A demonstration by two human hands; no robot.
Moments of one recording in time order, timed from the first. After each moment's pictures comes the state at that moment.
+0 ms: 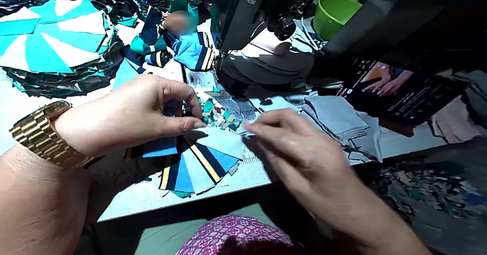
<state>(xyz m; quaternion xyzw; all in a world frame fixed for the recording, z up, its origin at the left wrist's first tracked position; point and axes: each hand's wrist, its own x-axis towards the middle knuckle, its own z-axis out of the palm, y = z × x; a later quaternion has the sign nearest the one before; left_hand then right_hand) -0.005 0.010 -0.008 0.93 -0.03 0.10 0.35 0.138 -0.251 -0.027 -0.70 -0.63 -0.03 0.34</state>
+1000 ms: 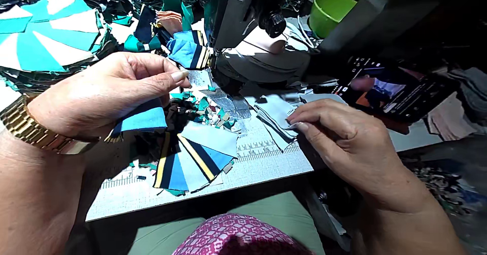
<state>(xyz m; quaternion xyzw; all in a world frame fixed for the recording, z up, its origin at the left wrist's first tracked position) -0.005 0.014 0.000 0.80 0.09 0.11 0.59 0.204 -0.290 -0.030 -0.72 -0.61 -0.07 0.31</state>
